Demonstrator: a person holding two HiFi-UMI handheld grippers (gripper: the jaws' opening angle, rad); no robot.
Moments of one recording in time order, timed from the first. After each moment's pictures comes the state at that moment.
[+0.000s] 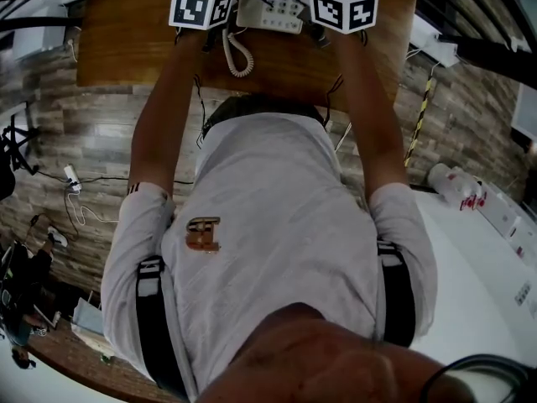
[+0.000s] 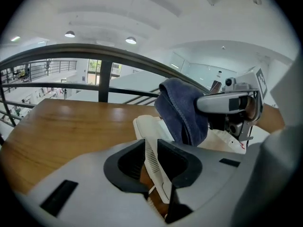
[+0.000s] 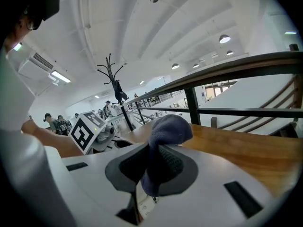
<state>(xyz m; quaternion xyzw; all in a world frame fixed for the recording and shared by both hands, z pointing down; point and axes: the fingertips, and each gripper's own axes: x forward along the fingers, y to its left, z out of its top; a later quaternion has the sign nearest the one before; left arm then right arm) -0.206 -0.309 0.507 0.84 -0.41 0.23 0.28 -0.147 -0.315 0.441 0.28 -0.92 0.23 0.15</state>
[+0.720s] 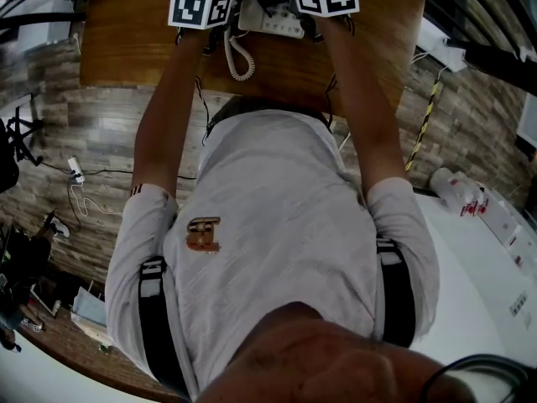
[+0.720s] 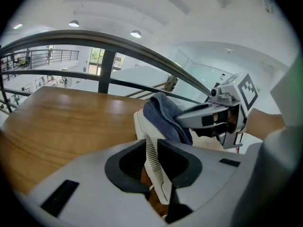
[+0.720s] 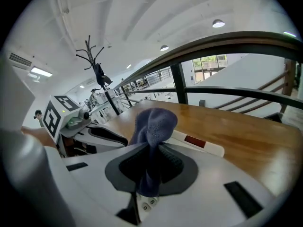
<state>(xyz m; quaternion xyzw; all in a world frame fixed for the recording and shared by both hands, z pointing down) -0.201 -0.317 0.529 0.83 -0.39 0.23 0.33 -0.142 -0.351 0.511 0.32 -0.87 0.28 0.25</state>
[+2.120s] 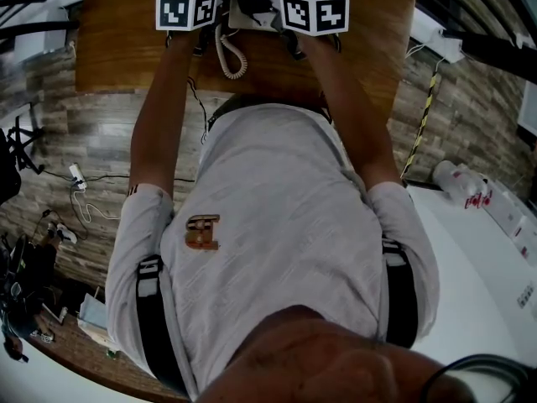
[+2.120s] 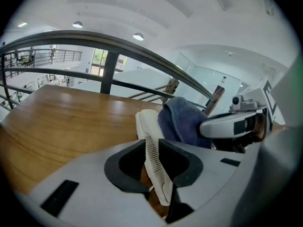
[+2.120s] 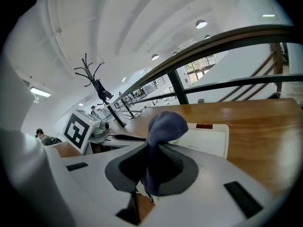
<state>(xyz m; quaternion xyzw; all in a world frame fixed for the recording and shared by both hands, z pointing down) -0.204 -0.317 0.530 0.82 -0.41 0.21 0.33 -0.146 -0.305 0.485 0.34 -0.86 0.34 0.17</state>
